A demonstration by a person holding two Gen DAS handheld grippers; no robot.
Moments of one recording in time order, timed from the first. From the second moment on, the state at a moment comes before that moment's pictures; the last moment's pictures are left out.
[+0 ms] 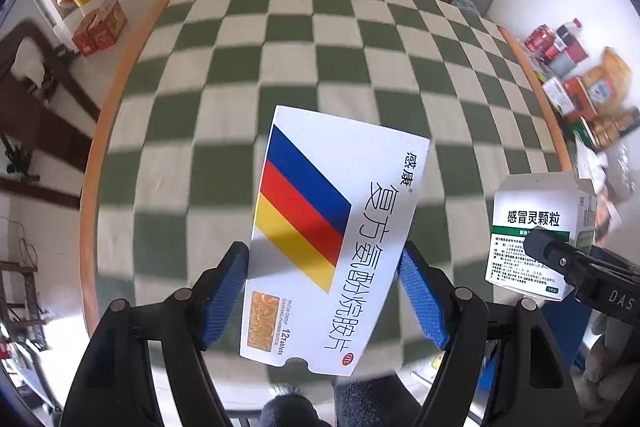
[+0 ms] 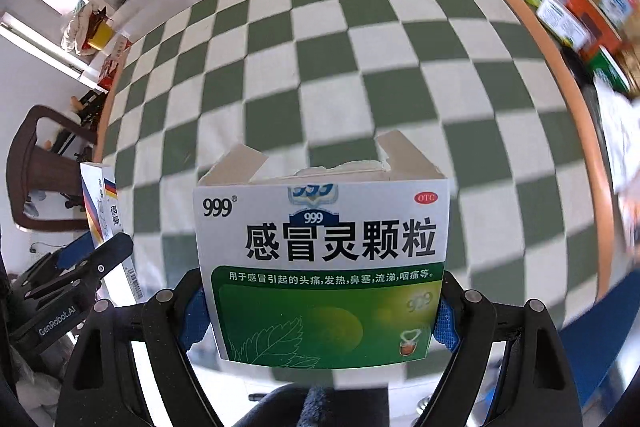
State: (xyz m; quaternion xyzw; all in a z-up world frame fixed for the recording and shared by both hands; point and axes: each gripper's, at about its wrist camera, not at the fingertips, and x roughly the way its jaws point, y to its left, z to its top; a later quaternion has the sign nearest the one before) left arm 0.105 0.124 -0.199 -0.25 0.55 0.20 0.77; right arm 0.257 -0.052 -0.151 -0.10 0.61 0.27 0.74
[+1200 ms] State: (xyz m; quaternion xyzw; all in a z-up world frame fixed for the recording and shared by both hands) left arm -0.096 0.052 -0.629 -0.41 0.63 0.18 0.63; right arm -0.008 -0.166 -0.612 0.02 0.77 0.22 0.60
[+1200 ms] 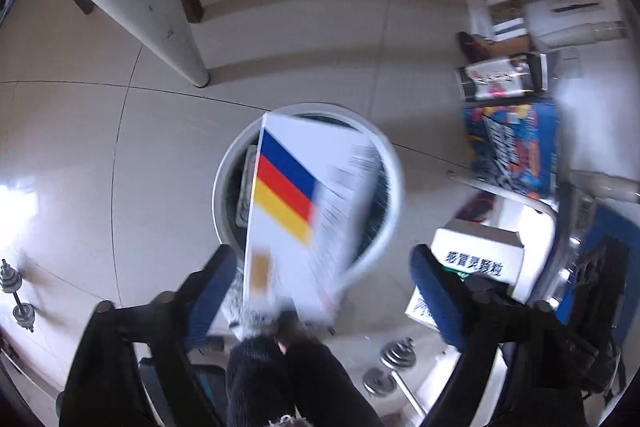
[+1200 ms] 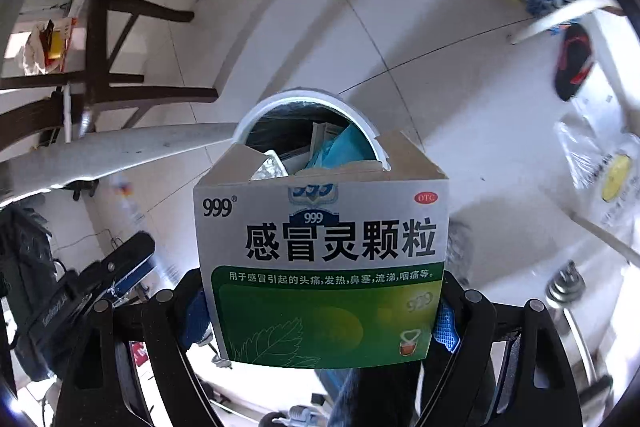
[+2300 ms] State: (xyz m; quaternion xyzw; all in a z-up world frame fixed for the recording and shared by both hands) left arm -0.168 -0.008 -0.458 -0.27 0.63 0.24 0.69; right arm -0.069 -0.164 -0.491 -0.18 0.67 0.22 0.68
